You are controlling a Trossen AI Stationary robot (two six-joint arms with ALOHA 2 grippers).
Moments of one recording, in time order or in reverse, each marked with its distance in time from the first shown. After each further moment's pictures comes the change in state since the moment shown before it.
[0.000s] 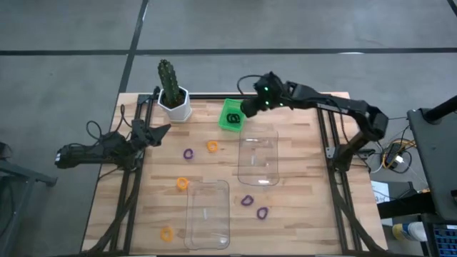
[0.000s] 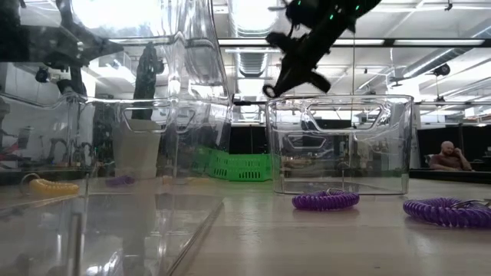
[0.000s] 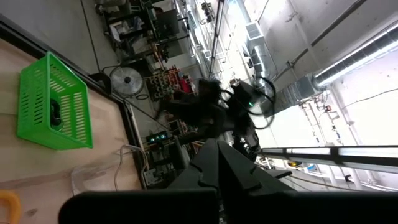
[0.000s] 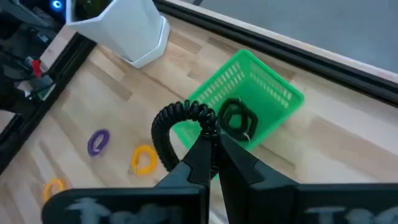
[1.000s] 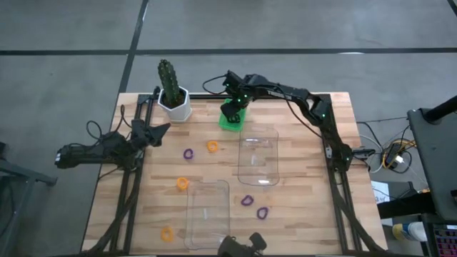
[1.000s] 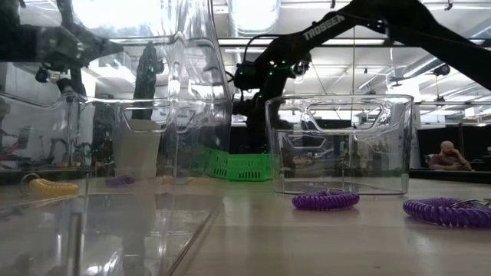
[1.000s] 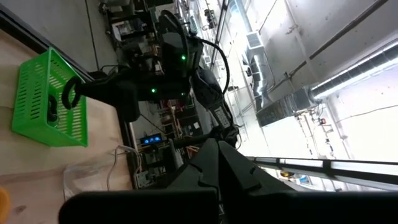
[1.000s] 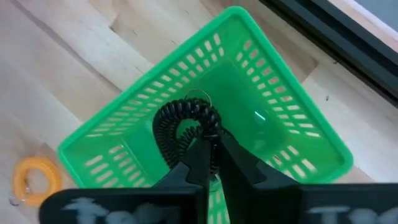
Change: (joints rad) left arm 0.000 0.000 0.000 0.007 -0.025 -0.063; right arm -0.065 0.695 0.690 -0.448 -0.041 -0.200
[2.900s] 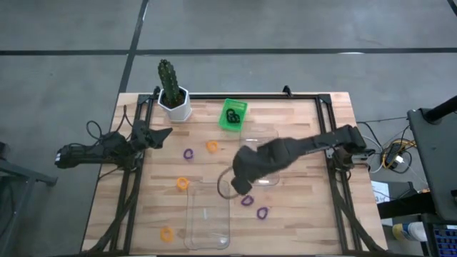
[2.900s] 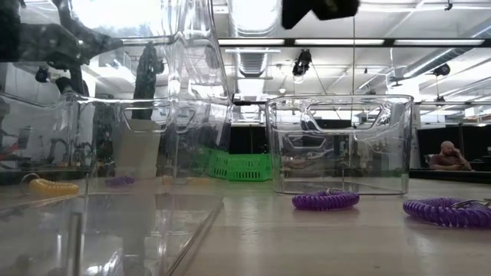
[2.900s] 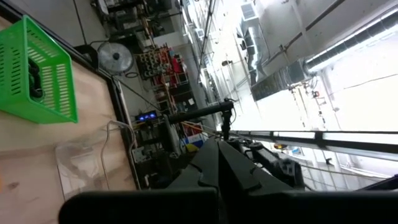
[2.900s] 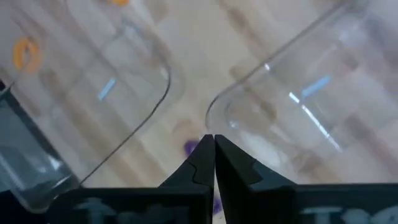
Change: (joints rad) left arm 0.000 0.001 0.000 -0.009 0.125 0.012; right arm 0.787 -0.405 -0.131 -0.269 0.170 0.624
